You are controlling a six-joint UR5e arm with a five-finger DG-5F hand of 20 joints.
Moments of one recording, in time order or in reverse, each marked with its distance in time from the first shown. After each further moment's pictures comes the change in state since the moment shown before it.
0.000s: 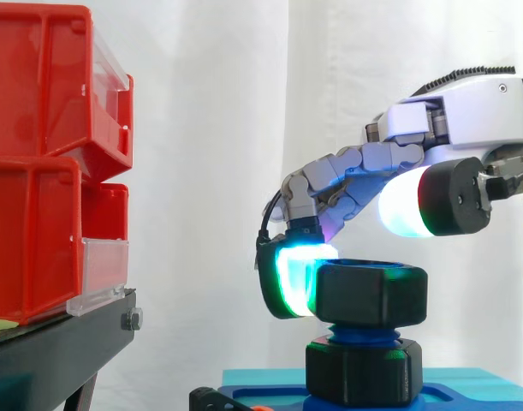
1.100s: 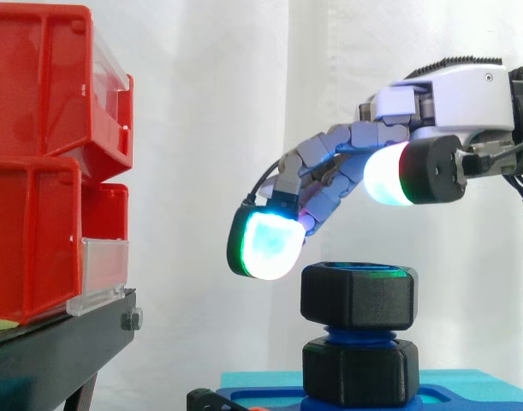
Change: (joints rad) arm -0.031 0.000 0.014 0.047 -0.040 -0.019
